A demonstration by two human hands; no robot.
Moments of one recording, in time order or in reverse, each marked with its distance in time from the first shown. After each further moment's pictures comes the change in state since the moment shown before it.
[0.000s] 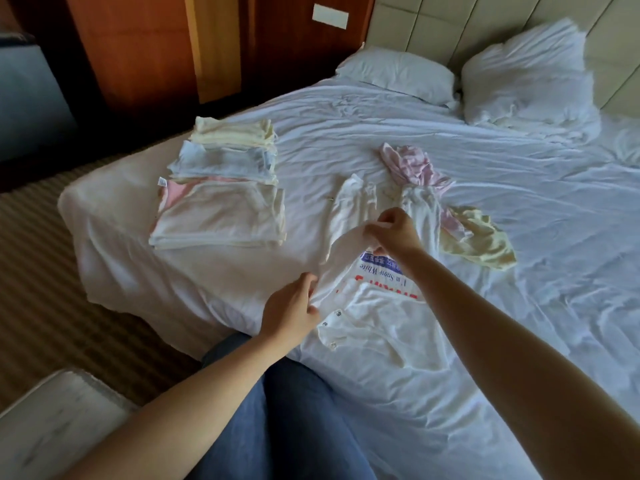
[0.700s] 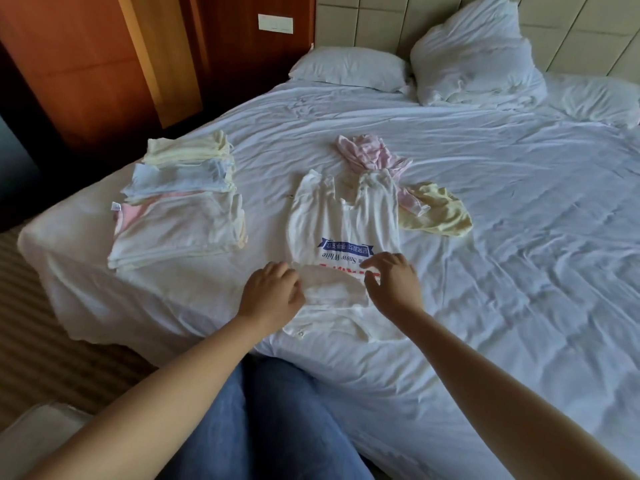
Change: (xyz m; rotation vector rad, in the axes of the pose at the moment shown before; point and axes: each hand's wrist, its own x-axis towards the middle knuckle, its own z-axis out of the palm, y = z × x) left_hand 0.016 0.032 0.000 0.342 -0.010 0.342; right_hand -0.060 0.125 -0.057 -0.638 0.161 -0.336
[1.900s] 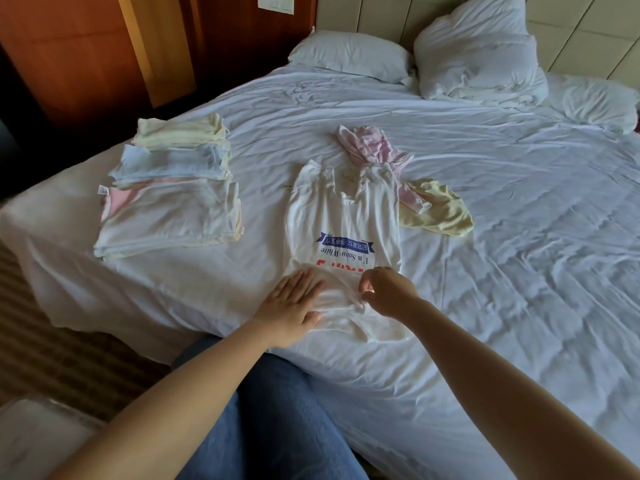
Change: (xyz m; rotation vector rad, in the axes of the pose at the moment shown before) left_hand -0.002 0.011 0.040 0.082 -0.549 0.081; right_hand 0.017 0.012 0.012 -0.246 -0.461 0.003
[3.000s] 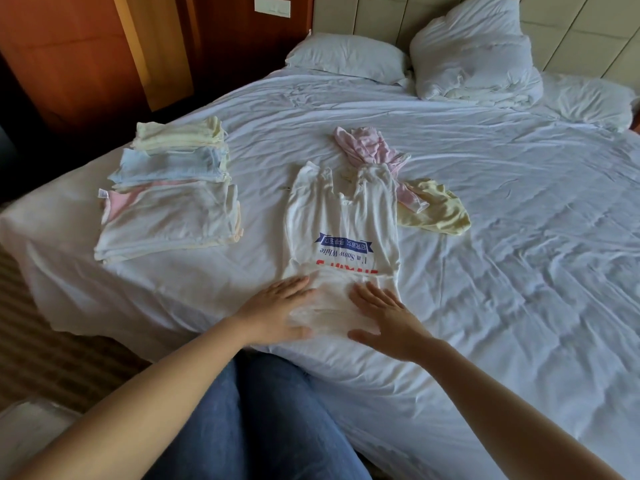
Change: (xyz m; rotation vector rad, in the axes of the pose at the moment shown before) left_hand -0.017 -0.029 -0.011 -0.124 -0.022 0.130; right_hand -0.042 0.029 0.045 -0.023 -0.045 -0.295
